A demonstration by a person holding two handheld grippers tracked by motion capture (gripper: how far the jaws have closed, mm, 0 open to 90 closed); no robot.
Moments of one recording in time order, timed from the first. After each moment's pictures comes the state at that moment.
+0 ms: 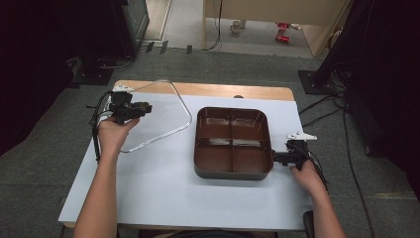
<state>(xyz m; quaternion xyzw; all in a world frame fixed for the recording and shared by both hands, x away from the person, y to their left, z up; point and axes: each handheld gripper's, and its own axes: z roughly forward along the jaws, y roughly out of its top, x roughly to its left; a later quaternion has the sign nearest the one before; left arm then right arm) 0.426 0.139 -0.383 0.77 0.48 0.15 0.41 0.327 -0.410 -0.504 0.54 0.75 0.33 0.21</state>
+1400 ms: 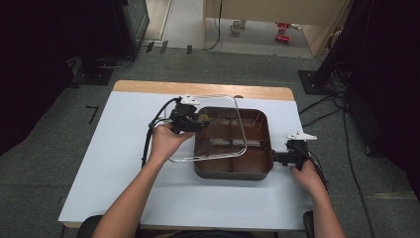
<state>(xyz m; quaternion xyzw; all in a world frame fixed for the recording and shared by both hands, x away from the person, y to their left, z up) 0.390 -0.028 -0.382 0.85 0.33 0.09 0.41 0.327 -0.410 -0.504 0.54 0.75 0.33 0.21</state>
